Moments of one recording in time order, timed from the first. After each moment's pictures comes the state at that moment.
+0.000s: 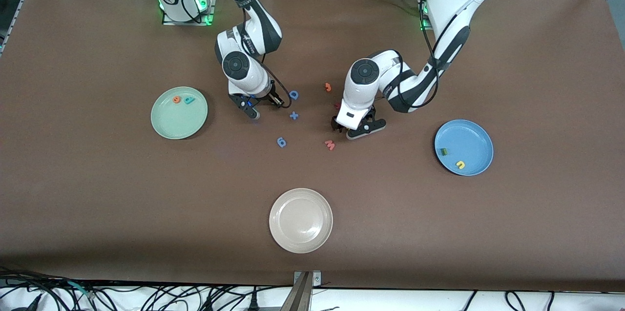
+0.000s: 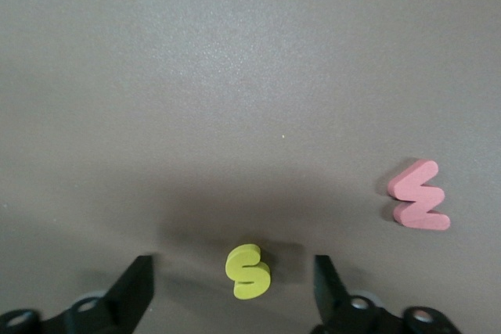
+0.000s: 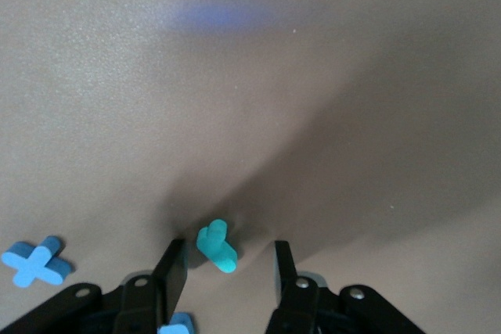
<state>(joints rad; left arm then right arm) -0.26 0.66 -0.42 -1.91 0.46 2.51 -1.36 0.73 0.48 -0.02 -2.13 0.39 2.52 1.13</state>
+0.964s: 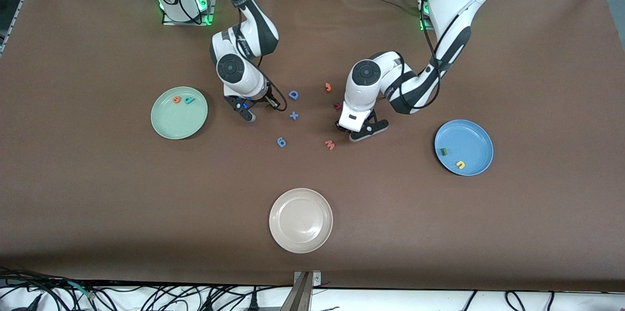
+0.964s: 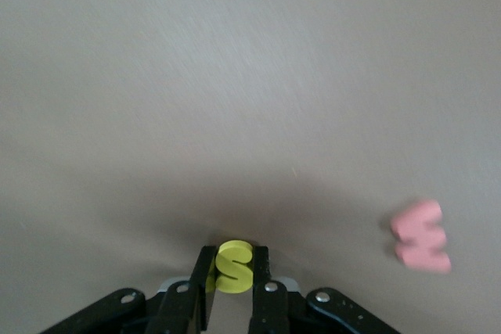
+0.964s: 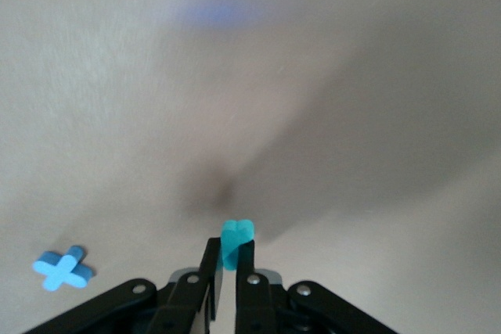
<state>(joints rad) -0.23 0.66 -0.41 -1.89 0.46 2.50 -1.39 0.73 0.43 -0.09 -2.08 0.39 2.35 1.13</state>
